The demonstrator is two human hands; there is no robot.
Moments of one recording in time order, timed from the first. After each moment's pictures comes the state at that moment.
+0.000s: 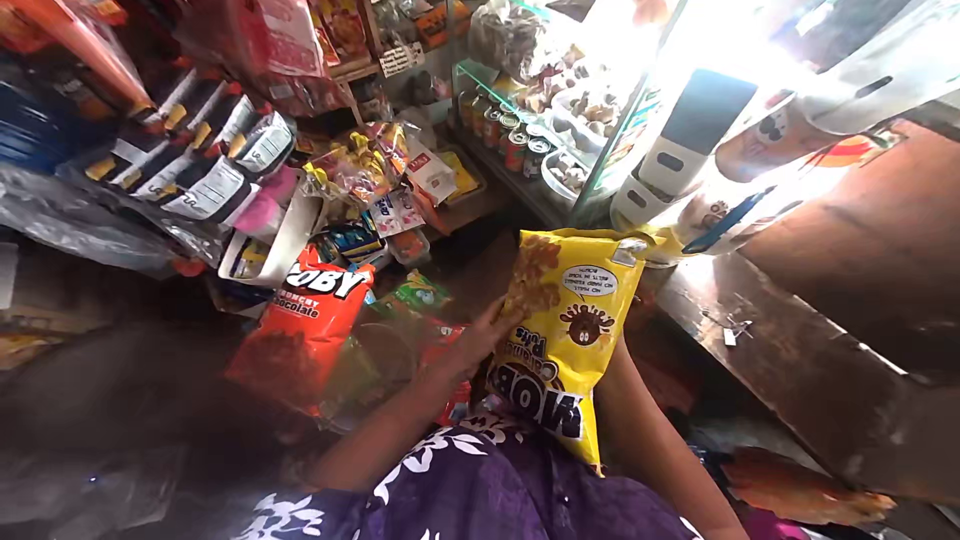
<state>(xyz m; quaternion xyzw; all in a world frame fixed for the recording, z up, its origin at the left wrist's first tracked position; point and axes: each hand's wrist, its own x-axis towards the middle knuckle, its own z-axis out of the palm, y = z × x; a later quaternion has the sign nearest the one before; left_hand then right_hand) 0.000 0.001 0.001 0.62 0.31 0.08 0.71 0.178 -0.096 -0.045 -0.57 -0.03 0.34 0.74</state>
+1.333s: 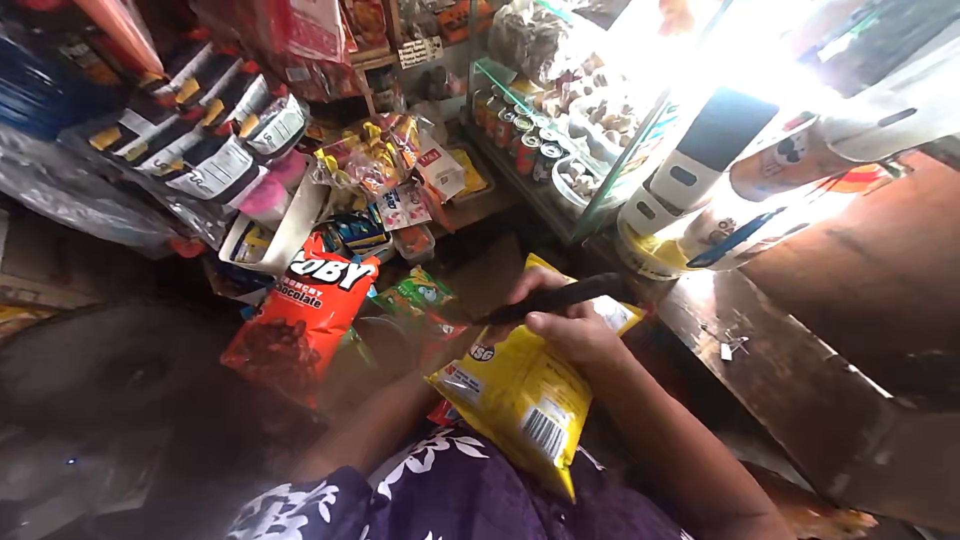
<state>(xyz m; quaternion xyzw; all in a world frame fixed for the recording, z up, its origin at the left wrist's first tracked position) -0.015 0.027 -0.038 0.67 0.29 0.25 0.64 0.134 -0.068 0.037 -0.23 -0.58 0.49 0.61</state>
